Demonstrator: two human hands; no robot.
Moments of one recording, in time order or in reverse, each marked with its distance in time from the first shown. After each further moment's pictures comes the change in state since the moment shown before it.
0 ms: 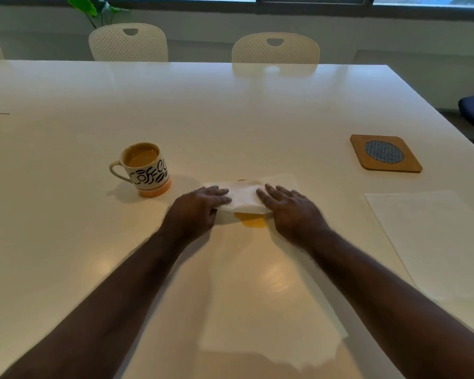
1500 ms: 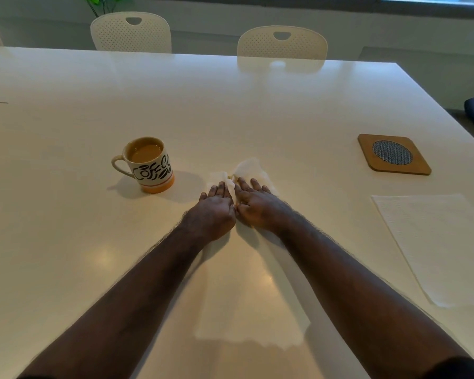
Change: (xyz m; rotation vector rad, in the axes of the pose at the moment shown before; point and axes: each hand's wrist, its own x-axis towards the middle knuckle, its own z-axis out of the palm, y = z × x) left_hand 0.019 0.012 0.022 -0.082 -0.430 -0.324; right_hand 0.055 -0.053 -0.012 0.403 -0.357 0.010
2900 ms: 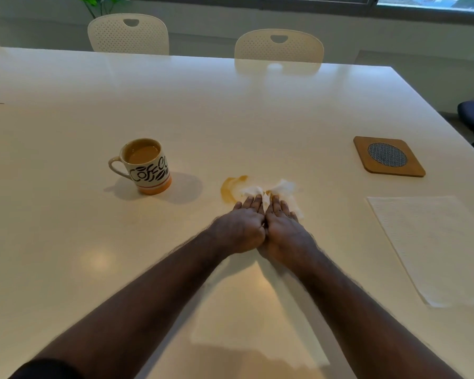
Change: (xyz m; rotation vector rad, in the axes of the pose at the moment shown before) left_hand -0.008 0.060 0.013 0.086 -0.181 0.194; right_hand -0.058 0.020 0.036 -0.003 0.164 0.214
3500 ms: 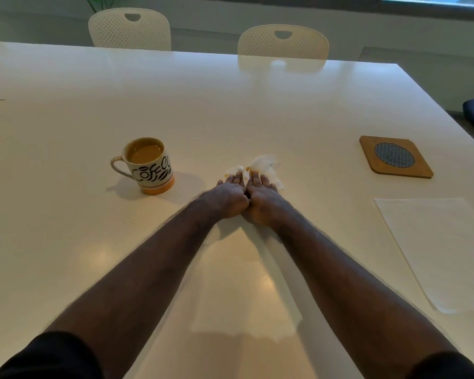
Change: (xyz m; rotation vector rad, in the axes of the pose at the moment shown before) left_hand 0.027 -0.041 -0.045 -0.103 0.018 -0.197; right_hand 0.068 -0.039 -0.032 -0.009 -0.109 -0.044
